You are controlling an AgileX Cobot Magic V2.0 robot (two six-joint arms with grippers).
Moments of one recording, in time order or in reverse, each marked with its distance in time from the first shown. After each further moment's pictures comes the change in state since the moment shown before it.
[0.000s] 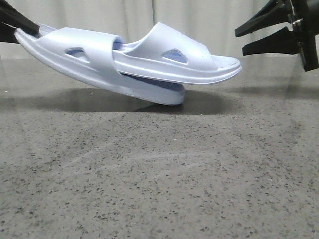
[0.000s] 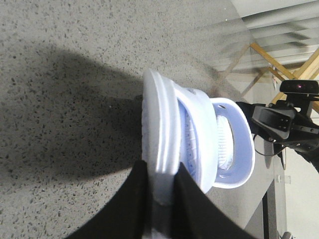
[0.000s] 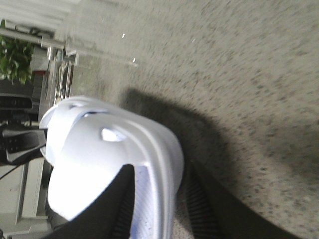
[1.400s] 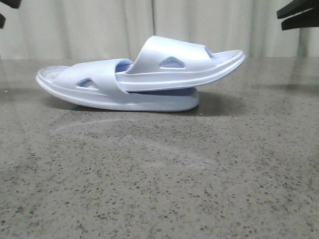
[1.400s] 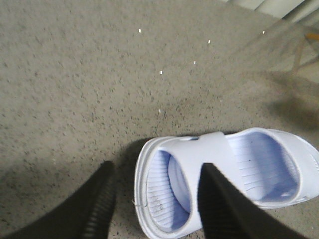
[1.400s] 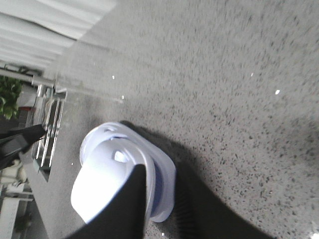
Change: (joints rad) left arm 0.060 -0.031 -0.179 0.155 -0.104 0.278; right arm -0.154 -0.105 0.000 -0.035 0.008 0.010
